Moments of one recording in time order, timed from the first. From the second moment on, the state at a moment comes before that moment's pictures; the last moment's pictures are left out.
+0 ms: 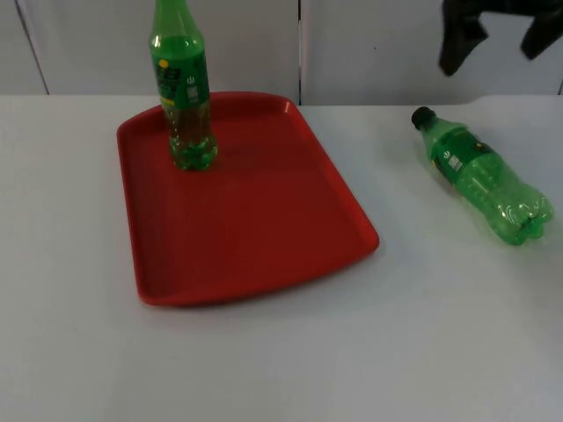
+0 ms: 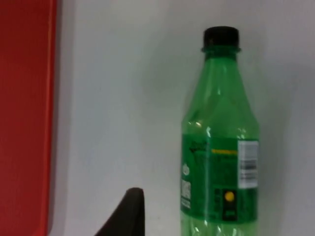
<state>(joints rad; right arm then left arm) 0.25 2.34 -2.29 0.05 1.21 -0.16 -0.12 0.00 -0.52 -0.06 1.04 -0.01</state>
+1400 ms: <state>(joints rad) 0.23 2.64 -2.39 0.02 1.15 -0.11 -0.12 0.00 -0.52 -0.06 1.04 -0.01</state>
